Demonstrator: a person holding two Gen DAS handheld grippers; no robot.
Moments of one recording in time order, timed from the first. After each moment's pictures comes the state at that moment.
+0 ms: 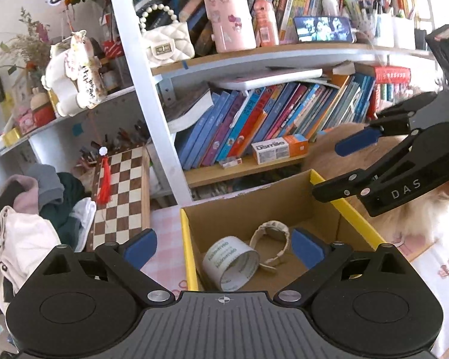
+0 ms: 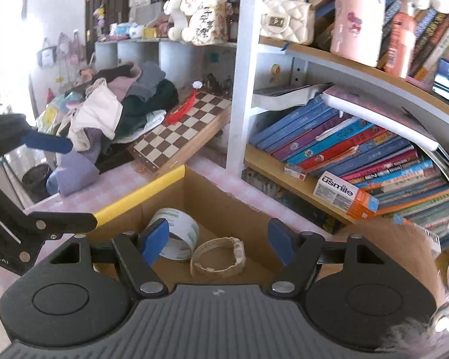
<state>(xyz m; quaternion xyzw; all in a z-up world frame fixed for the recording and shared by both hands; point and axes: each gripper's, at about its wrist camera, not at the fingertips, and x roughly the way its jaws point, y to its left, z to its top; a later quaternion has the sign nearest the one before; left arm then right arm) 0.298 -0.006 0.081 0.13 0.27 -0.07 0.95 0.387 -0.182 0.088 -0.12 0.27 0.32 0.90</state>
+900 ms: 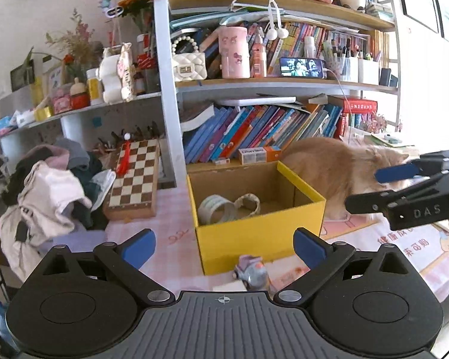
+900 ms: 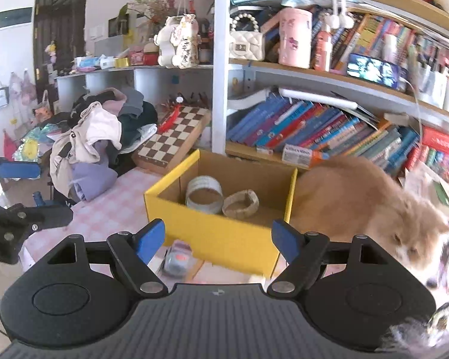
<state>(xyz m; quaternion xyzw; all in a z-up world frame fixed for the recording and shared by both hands) 0.108 0.046 0.078 0.06 0.23 -0.09 0.97 0.148 -0.171 0.082 -0.05 0.24 0.19 0.95</state>
